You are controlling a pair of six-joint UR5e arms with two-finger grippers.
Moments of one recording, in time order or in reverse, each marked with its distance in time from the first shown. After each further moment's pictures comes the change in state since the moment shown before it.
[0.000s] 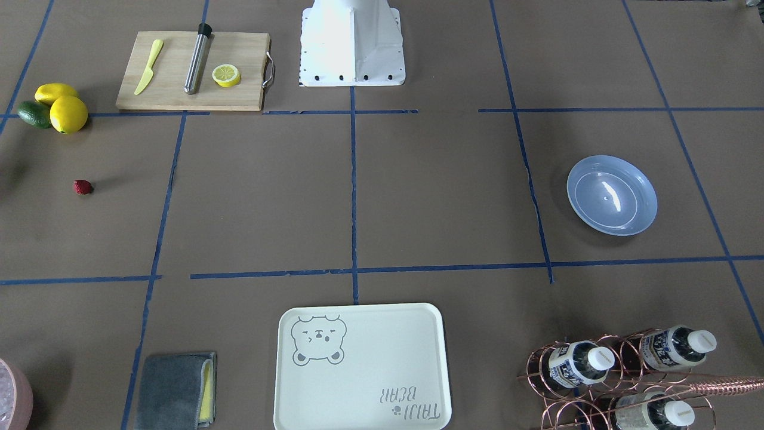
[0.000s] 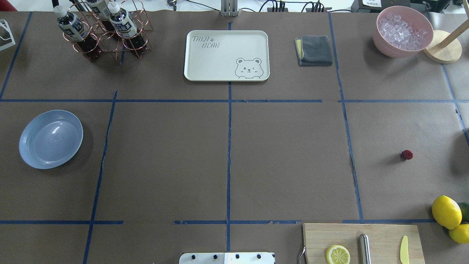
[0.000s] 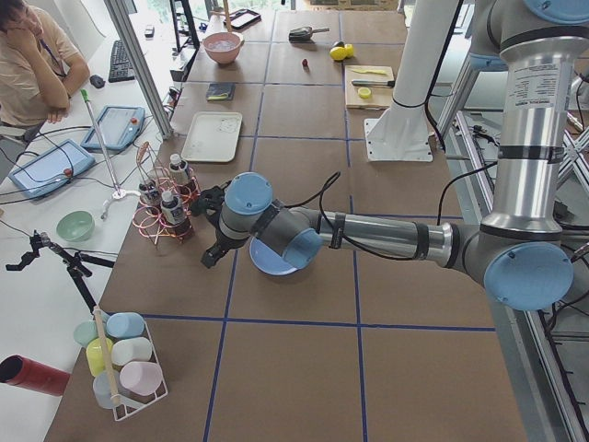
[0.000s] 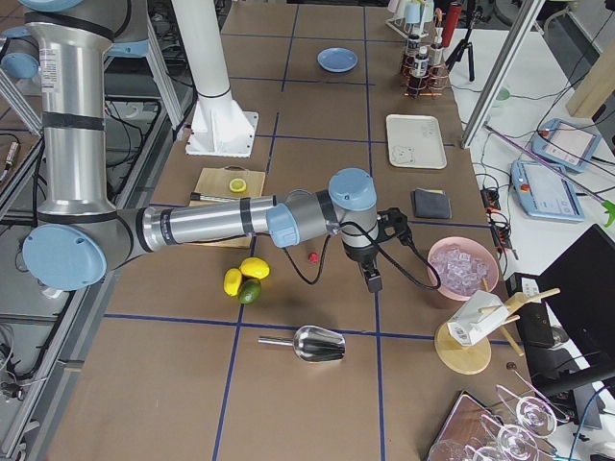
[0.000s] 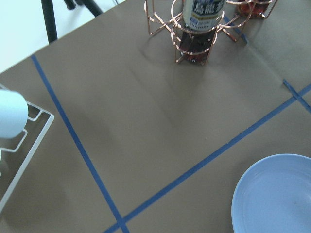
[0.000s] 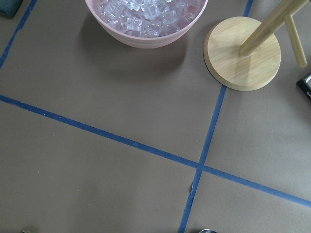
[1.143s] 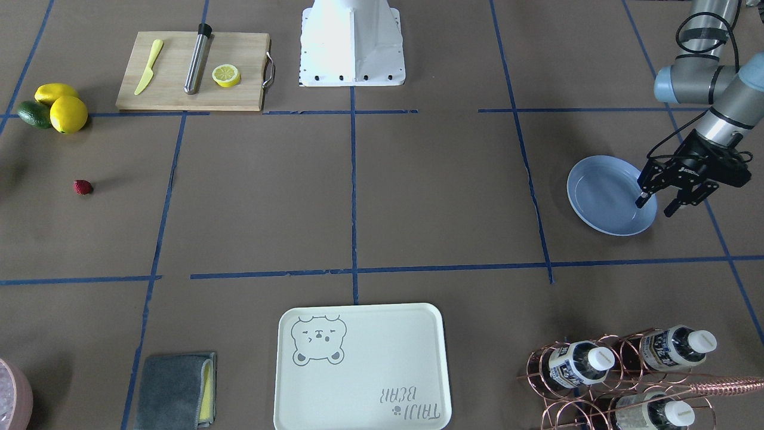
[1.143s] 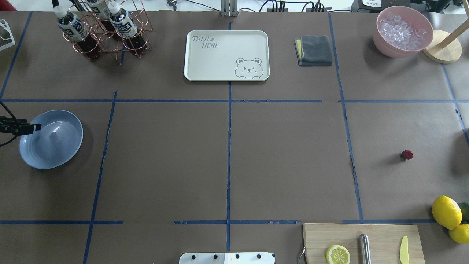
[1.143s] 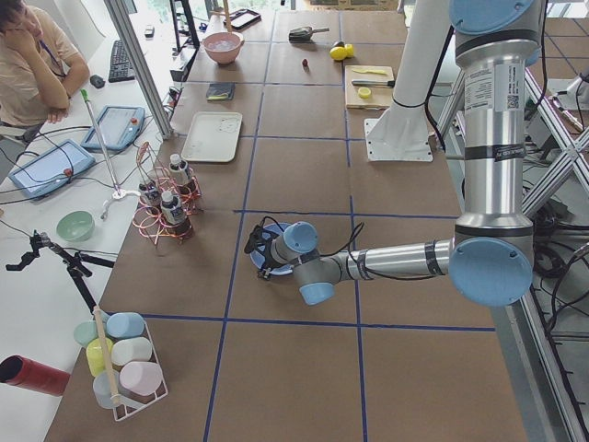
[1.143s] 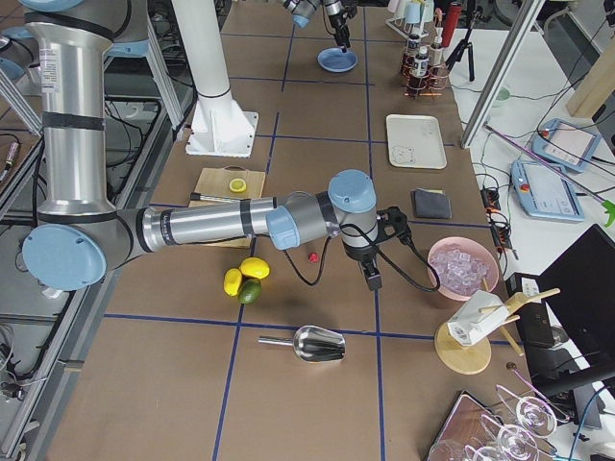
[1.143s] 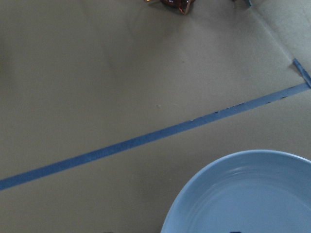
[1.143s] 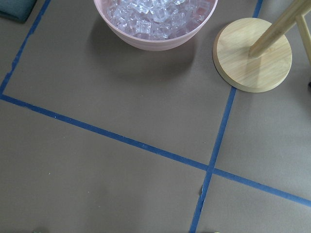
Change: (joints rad) left arm 0.556 0.100 0.243 -0.611 0.430 -0.866; right arm 0.000 -0.002 -0.003 0.015 0.033 0.011
